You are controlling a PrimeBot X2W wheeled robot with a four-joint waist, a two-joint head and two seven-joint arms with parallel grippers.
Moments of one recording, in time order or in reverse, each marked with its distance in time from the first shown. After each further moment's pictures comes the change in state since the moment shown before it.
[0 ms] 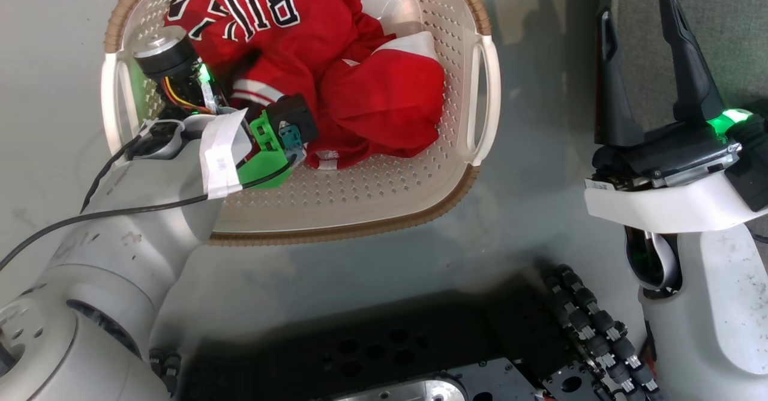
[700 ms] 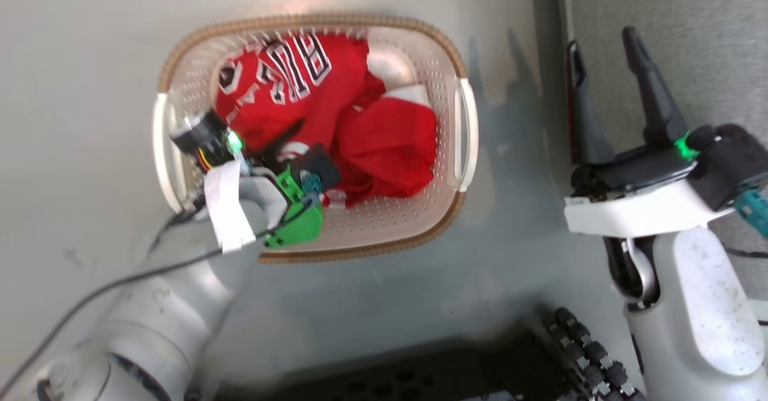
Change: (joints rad) left arm 0.177 -0.043 0.082 -0.064 -0.175 0.013 -0.044; right arm 0.018 -0.002 0.031 0.097 0.011 0.000 0.000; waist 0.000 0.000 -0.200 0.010
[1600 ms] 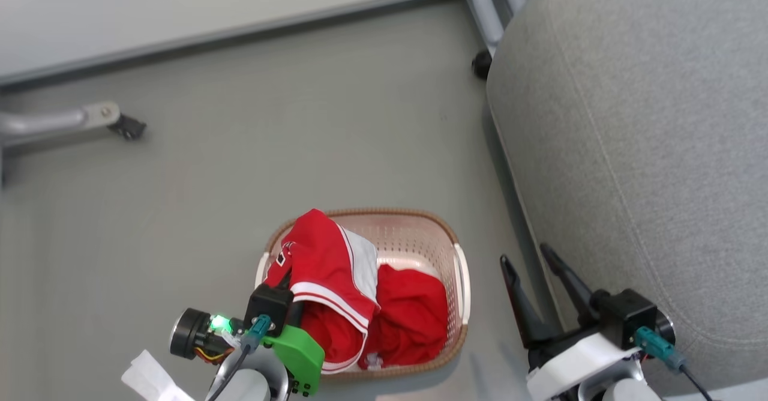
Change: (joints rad) left arm 0.670 0.083 0.381 -0.567 -0.283 0.091 -0.001; right arm 0.352 0.000 0.128 0.201 0.014 0.000 0.000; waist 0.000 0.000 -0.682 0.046
